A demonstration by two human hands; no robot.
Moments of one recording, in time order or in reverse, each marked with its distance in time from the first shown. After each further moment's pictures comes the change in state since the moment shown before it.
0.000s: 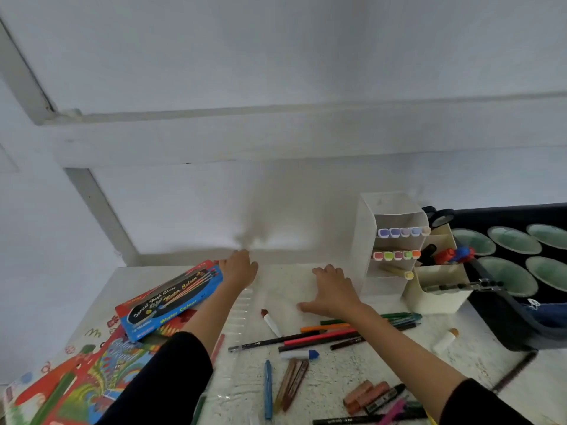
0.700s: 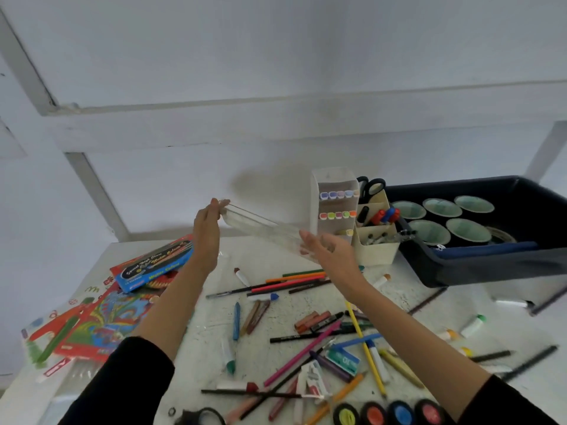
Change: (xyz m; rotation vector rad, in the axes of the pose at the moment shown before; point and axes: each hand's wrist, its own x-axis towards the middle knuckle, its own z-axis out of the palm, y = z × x) left_hand -0.119 0.037 -0.054 -1.232 0.319 0.092; right_hand -0.142 0.030 -0.049 0.985 0.373 -0.096
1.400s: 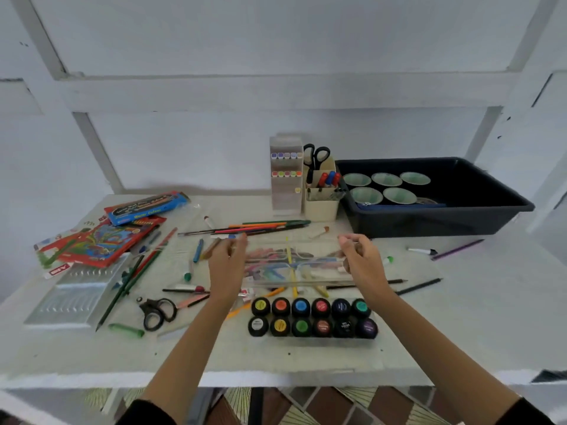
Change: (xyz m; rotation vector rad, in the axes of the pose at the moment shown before) left_hand -0.259 -0.012 0.066 0.228 0.087 -0.025; right_hand -0.143 0.049 -0.150 0.122 0.114 0.128
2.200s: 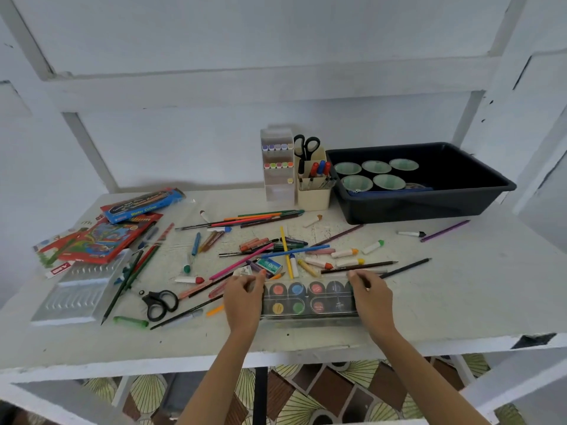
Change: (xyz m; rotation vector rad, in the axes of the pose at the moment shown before) left_hand -0.062 -0.050 0.013 0.209 -0.021 -0.089; right_hand -0.055 0.066 -0.017 -0.241 0.241 0.057
